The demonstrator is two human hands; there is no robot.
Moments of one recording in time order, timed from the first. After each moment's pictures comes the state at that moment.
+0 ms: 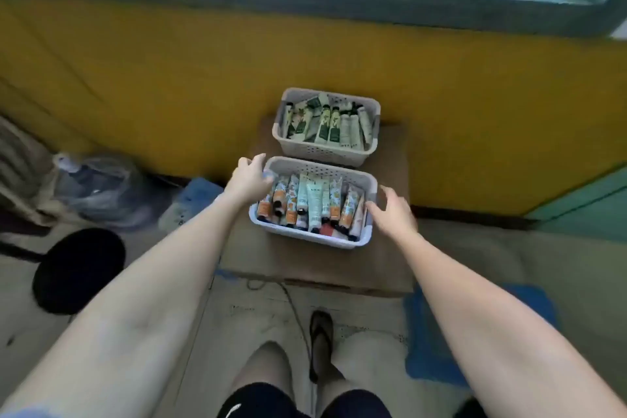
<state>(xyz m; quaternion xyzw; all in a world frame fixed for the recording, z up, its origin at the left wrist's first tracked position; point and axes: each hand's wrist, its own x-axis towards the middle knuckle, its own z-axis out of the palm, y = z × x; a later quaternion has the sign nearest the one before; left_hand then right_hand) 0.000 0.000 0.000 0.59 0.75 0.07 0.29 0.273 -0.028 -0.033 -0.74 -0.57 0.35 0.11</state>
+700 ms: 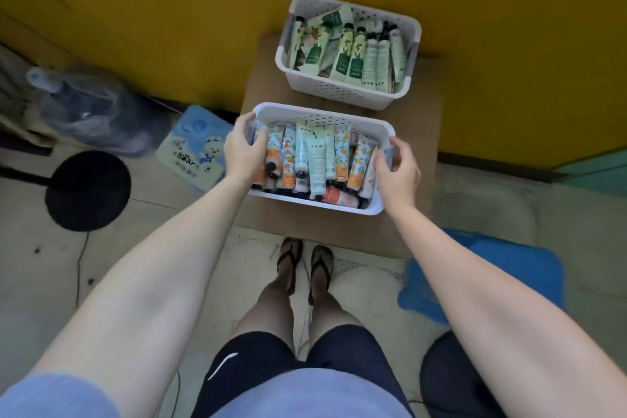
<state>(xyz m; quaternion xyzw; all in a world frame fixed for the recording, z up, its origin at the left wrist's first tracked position) 0.003 -0.006 -0.075 0.40 0.79 0.33 0.32 0.243 -0.016 -0.062 -0.73 -0.45 0.39 0.33</state>
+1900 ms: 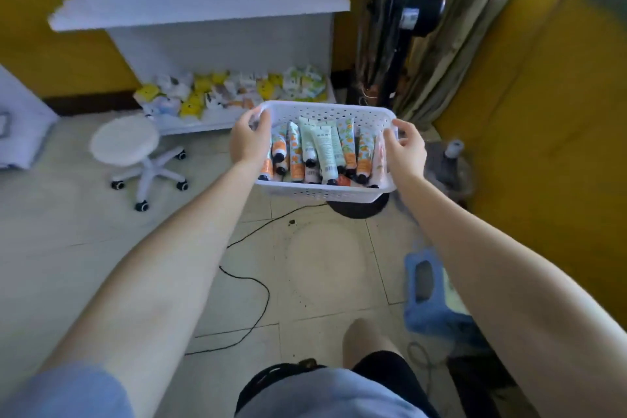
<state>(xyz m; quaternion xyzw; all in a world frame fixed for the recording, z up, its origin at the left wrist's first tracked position) -0.484 -0.497 0.085 -0.10 0.83 0.55 -0.06 -0.411 -0.279 0.076 -0.27 -0.76 0.56 0.18</state>
